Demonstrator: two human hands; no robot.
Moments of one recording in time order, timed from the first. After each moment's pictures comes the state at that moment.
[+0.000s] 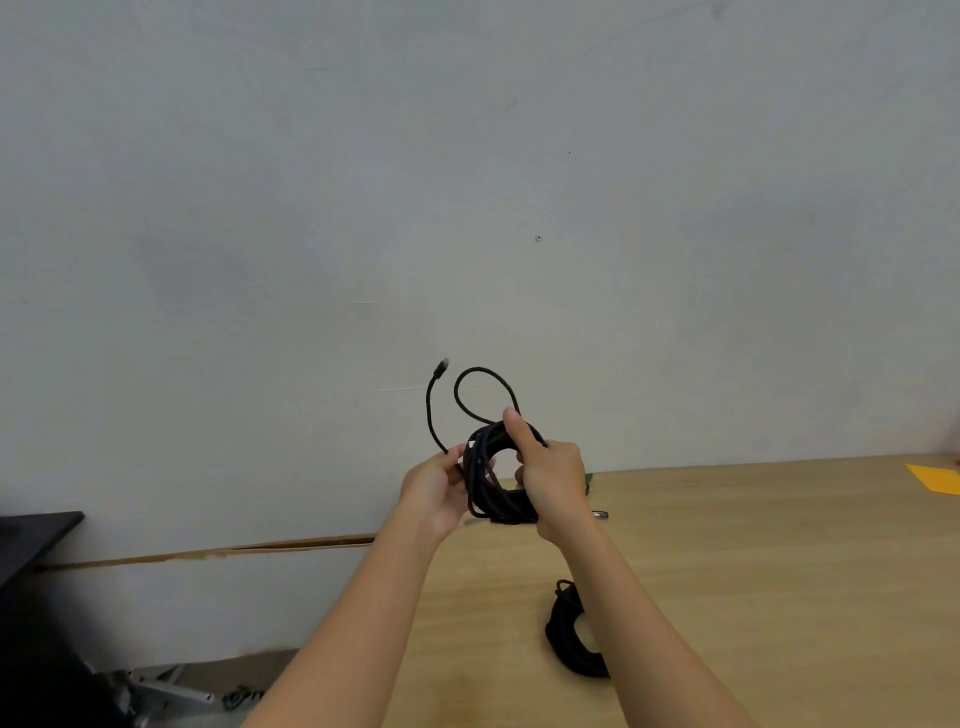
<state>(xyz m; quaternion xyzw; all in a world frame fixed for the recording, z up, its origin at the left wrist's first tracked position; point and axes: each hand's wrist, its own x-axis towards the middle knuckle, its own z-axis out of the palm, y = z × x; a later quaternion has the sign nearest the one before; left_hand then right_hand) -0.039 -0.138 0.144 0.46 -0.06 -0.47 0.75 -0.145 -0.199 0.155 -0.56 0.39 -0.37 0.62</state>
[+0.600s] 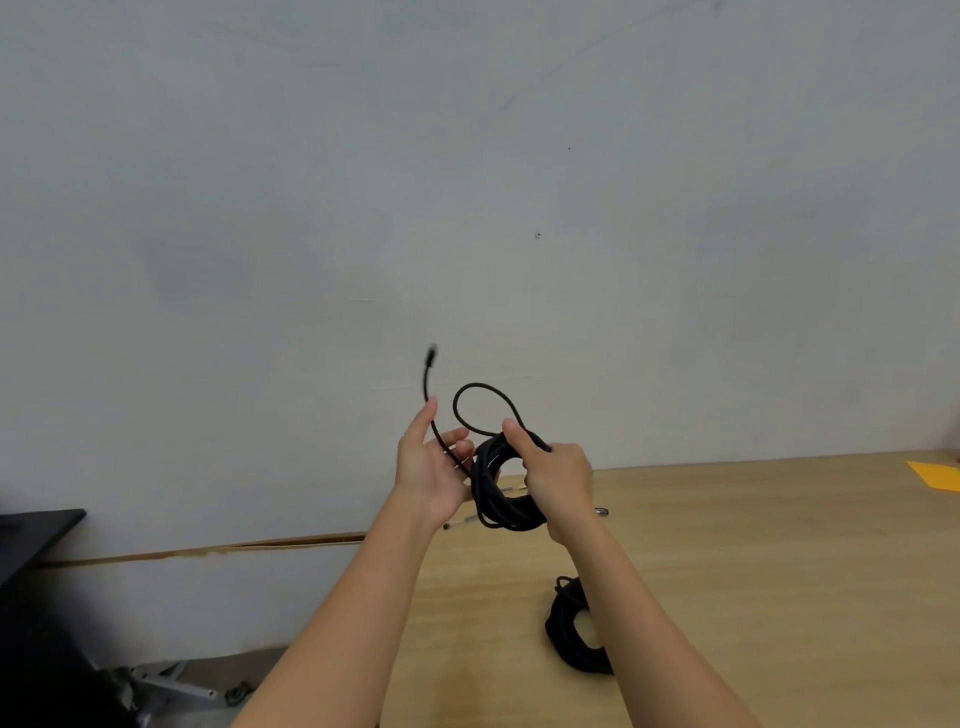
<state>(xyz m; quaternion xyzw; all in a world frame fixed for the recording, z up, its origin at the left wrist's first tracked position) -0.040 -0.132 0.164 0.44 -0.09 -0.48 0.75 -0.151 -0.203 0.153 -0.61 0.43 -0.36 0.56</state>
